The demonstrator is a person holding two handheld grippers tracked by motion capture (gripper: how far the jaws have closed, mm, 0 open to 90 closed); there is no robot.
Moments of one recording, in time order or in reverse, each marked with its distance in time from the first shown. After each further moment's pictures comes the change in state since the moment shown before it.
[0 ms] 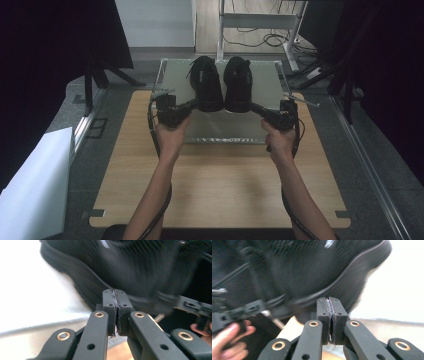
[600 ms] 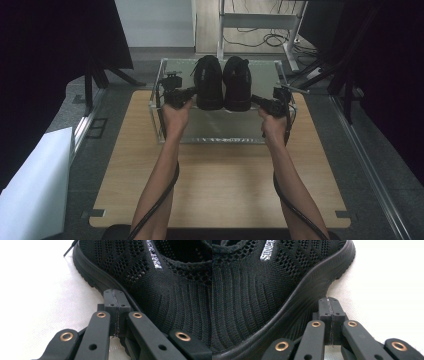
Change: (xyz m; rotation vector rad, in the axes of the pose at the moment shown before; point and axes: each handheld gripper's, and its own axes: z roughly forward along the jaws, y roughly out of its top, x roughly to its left) left arm 0.014 0.034 0.050 0.099 0.148 -0.009; right arm -0.020 0.020 0.046 0.041 -0.207 0.026
